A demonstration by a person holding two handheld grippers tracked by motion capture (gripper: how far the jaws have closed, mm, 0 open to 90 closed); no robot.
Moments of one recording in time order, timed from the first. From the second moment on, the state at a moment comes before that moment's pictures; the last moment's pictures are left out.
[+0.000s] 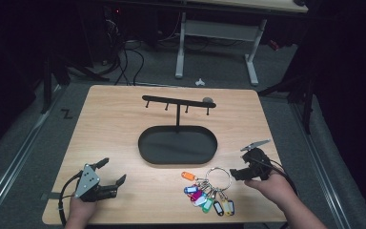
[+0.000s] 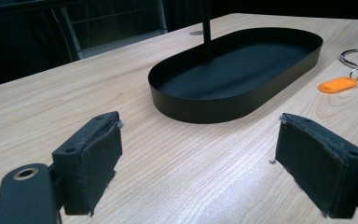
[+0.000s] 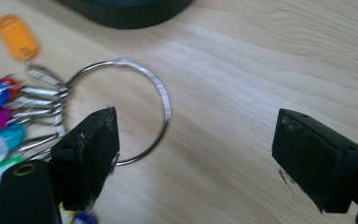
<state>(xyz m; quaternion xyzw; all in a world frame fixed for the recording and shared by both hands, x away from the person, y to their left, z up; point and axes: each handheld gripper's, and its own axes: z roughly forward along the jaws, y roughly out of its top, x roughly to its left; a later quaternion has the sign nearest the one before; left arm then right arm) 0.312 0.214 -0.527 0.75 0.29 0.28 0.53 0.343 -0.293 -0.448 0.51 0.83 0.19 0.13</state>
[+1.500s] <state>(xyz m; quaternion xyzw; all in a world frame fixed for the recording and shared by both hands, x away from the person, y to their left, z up) 0.313 0.215 -0.527 0.75 0.29 0.28 0.53 0.410 -0.236 -0.489 0.38 0.92 0.06 0.03</state>
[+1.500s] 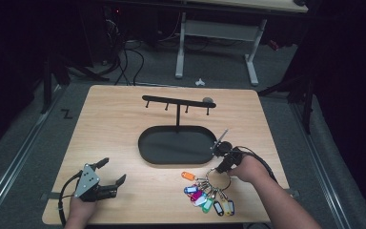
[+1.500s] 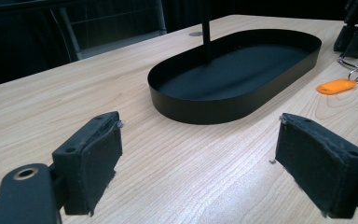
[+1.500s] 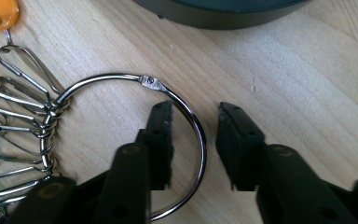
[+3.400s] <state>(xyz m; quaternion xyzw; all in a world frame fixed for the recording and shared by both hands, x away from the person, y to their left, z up) 0.313 0.215 -0.527 0.75 0.29 0.28 0.53 0.397 -0.239 -0.488 0.36 0.93 -0.02 -0.01</state>
